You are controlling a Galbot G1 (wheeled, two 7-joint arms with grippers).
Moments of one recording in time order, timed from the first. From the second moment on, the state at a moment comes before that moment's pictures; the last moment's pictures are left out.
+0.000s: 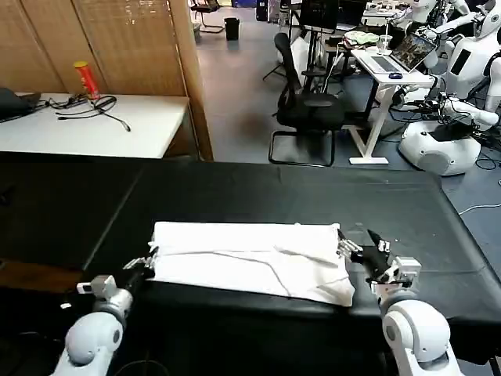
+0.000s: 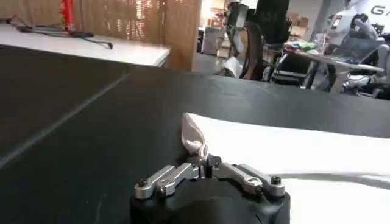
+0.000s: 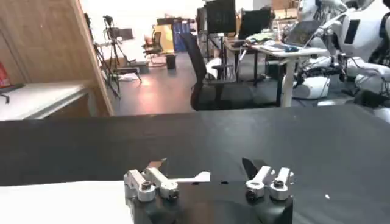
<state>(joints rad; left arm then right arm) 1.34 -1.19 -0.63 -1.78 -0.39 0.33 0.07 -1.33 1.28 0.62 2.13 0.42 -0.55 0.11</state>
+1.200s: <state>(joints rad) 1.37 -1.03 -0.58 -2.03 -0.32 0.33 -0.04 -1.43 1.36 0.66 2.21 0.37 -0.53 0.11</state>
